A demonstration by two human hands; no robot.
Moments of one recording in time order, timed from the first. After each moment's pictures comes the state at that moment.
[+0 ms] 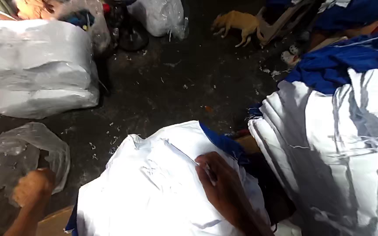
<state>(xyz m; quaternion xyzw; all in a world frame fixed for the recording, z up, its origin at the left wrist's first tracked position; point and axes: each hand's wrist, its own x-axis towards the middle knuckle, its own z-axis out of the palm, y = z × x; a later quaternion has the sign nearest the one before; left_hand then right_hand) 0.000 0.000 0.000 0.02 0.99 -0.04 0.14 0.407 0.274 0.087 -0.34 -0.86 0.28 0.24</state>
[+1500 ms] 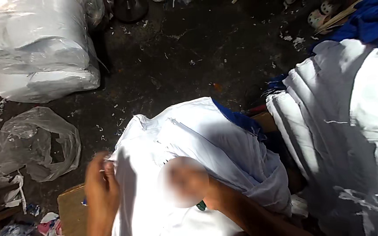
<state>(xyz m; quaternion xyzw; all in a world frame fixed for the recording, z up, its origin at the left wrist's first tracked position) 0.189 0.046 0.065 0.31 0.90 0.29 0.09 0.358 0.227 0.074 -0.33 -0.22 0.90 -0.20</state>
